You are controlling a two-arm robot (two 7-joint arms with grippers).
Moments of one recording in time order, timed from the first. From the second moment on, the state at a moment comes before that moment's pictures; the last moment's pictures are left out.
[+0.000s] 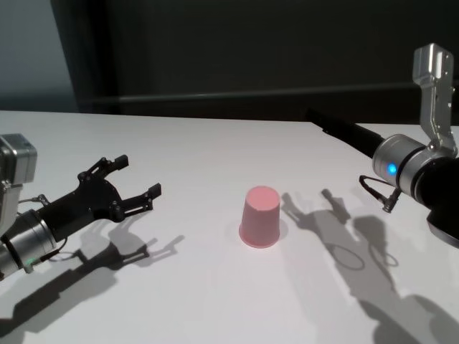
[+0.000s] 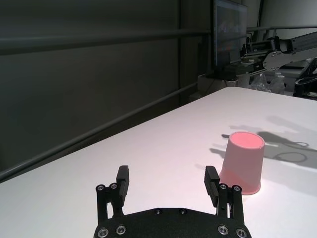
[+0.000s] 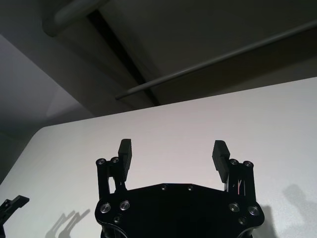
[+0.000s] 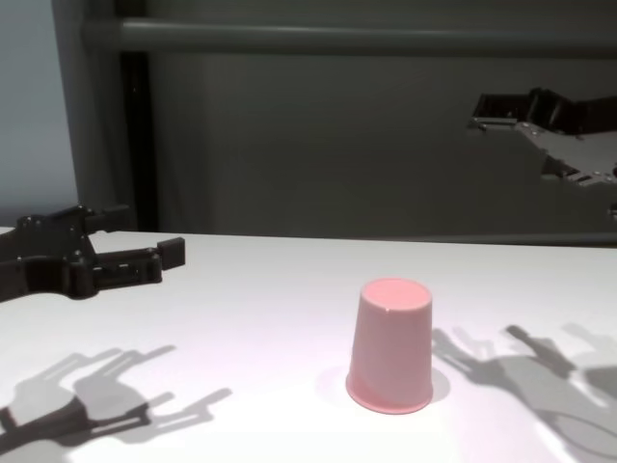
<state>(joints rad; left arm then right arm) -0.20 0.68 0.42 -1.43 -0.61 -0.12 -0.57 0.51 0.64 -0.71 -1.74 1.41 0.21 -0.48</state>
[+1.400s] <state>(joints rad) -0.20 0.68 0.42 -1.43 -0.61 -0.12 -0.57 0.39 0.66 -0.57 -1.72 1.64 0.17 -0.47</state>
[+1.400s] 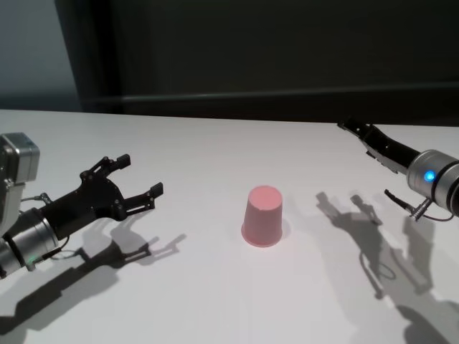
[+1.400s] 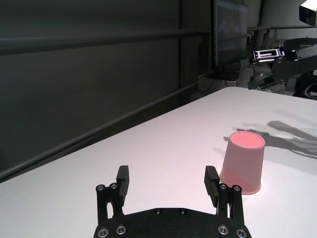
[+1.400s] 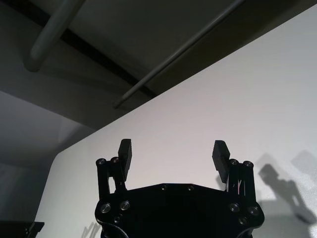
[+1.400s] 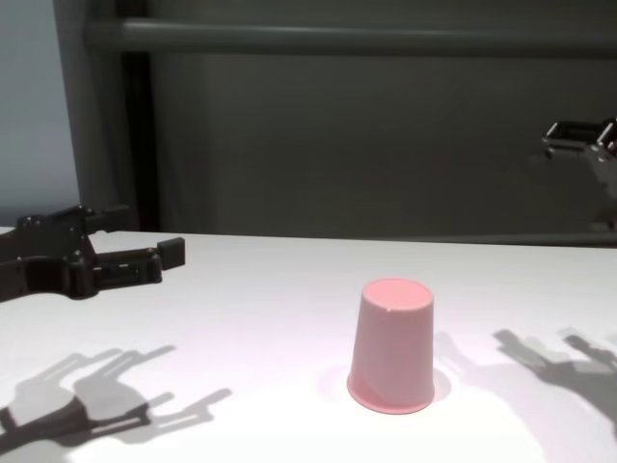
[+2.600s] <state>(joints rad) -0.20 0.68 0.42 -1.43 -0.61 -0.12 -0.57 0.29 0.74 -0.58 -1.72 1.67 0.08 -0.37</state>
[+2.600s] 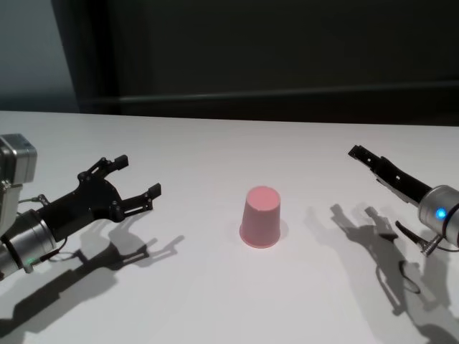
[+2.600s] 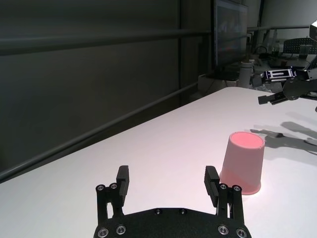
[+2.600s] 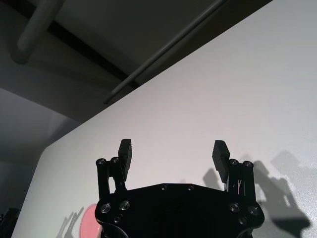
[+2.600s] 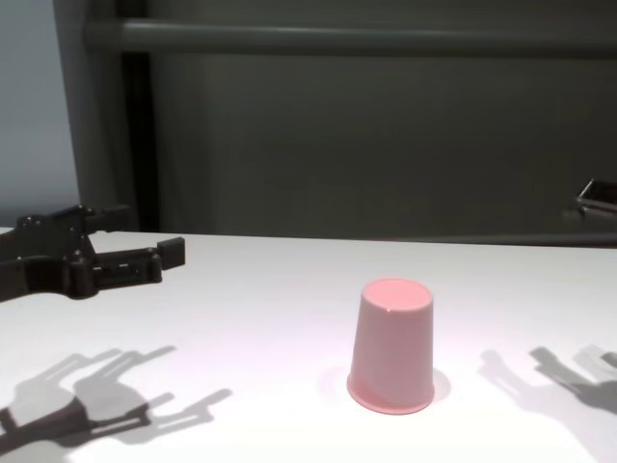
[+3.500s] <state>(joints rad) -0.20 0.68 0.42 -1.43 -0.61 -0.12 -0.57 0.31 0.72 -0.65 -1.72 1.49 0.10 -0.37</state>
